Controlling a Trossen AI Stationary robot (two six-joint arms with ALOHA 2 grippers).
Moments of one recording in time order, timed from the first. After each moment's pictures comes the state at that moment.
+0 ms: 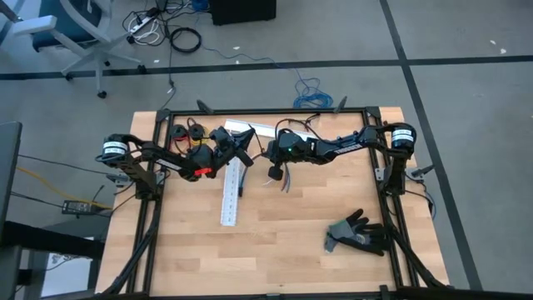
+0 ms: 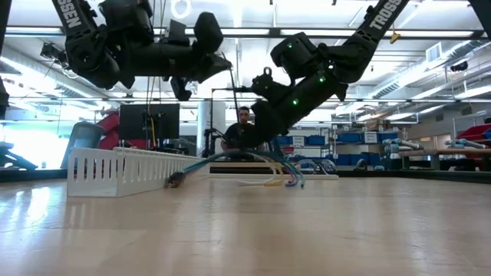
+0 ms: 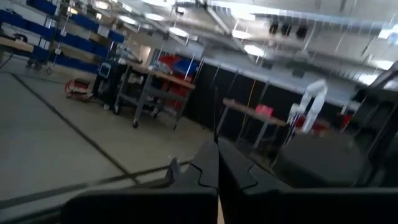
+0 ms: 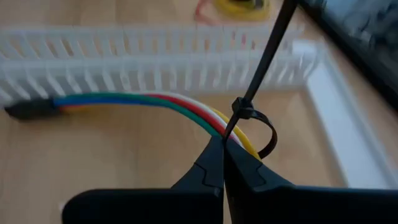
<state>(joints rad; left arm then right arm) 0.14 1.62 0.53 1.40 -0.52 -0.26 -0.22 1.86 0.96 0.35 0.05 -0.09</state>
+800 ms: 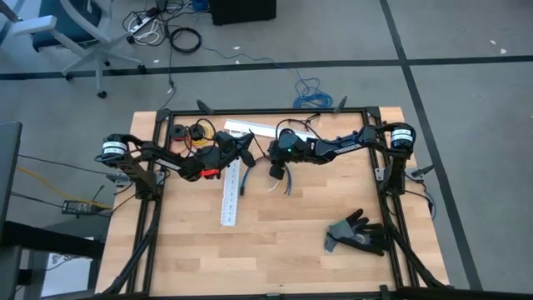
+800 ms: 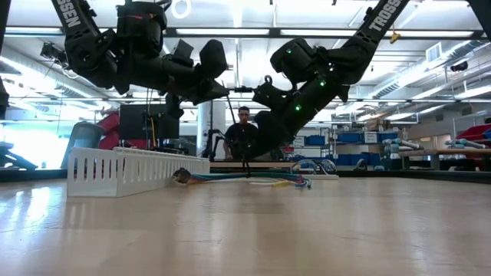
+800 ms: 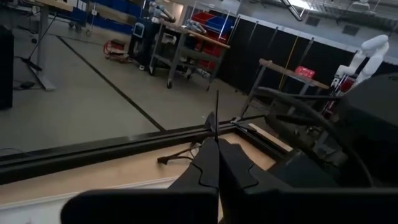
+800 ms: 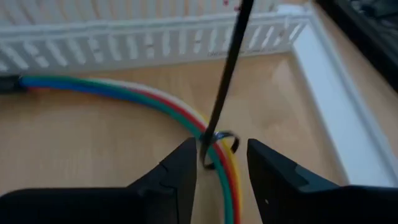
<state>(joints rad) 0.14 1.61 0.53 1.13 -0.61 -0.37 -0.23 1.87 0.96 0.30 0.11 -0.06</state>
